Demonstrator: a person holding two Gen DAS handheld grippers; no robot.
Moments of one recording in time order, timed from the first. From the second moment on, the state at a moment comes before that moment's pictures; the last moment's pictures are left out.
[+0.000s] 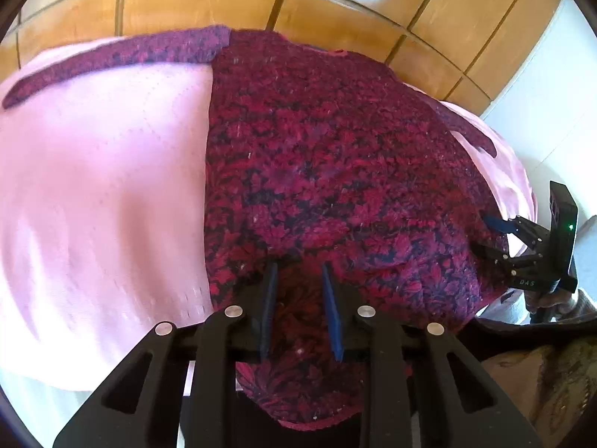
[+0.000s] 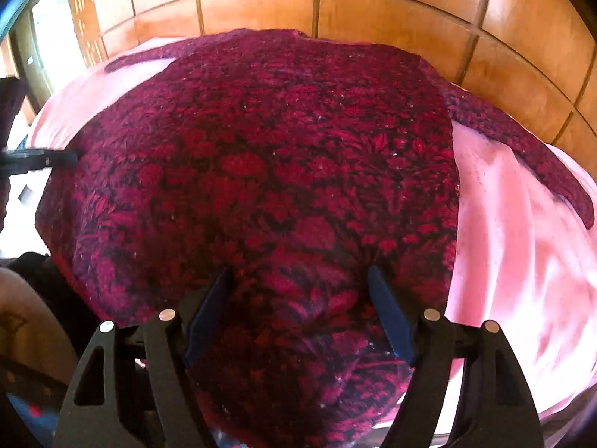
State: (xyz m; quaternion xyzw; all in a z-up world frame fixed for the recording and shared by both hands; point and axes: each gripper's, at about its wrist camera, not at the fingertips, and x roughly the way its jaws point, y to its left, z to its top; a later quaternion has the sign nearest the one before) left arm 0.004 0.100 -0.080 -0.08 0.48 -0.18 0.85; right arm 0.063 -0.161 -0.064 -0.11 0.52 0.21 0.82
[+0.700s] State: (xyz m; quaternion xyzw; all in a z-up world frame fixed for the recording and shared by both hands) left arm 0.141 0.018 -0.096 -0.08 0.44 -0.17 0.88; right arm 0.215 -0.457 -0.095 0.48 0.39 -0.11 0.78
